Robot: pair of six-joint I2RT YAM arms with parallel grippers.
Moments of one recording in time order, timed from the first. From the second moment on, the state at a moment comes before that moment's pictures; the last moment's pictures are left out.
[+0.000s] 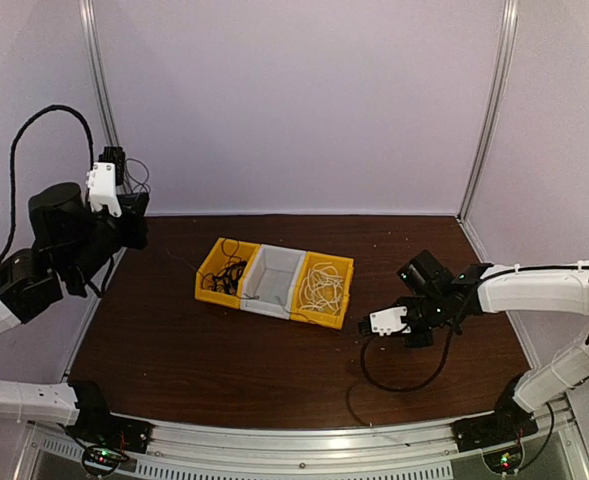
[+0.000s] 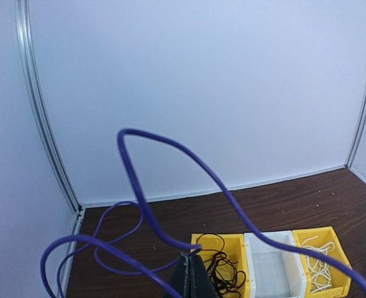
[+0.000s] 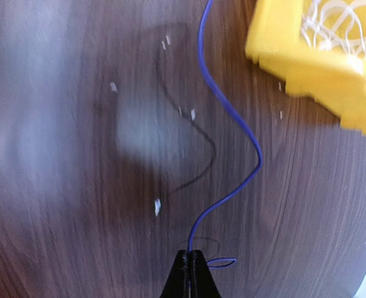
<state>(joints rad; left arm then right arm) -0.87 0.81 0.93 -0.22 -0.67 -0.07 0.72 1.41 0.79 -0.49 -0.04 -0.94</state>
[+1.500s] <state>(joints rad) -0.79 1.72 1.48 -0.23 -0.14 -0.06 0.30 1.07 0.71 -0.31 -0.40 -0.55</state>
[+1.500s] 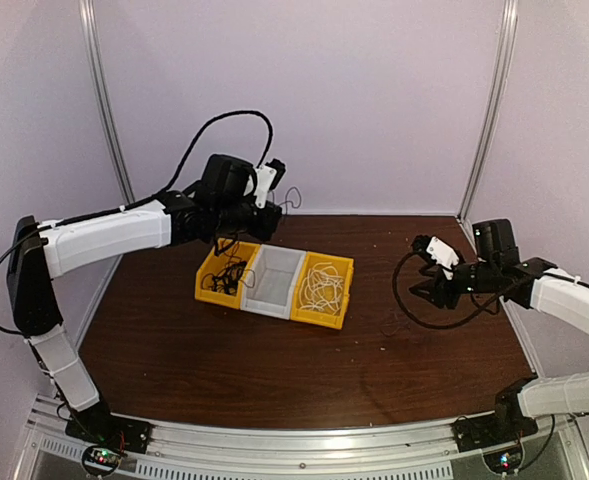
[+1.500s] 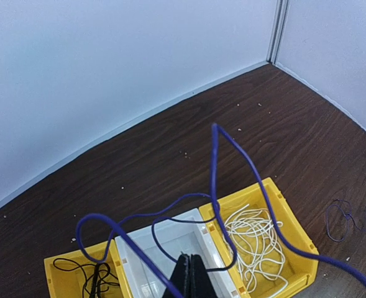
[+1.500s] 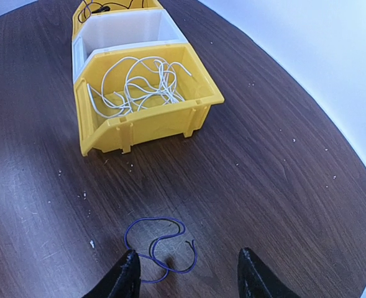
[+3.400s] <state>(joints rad) -0.71 1.95 1.41 -0.29 0.08 -0.19 0.30 1.08 0.69 -0.30 -0.40 -0.58</state>
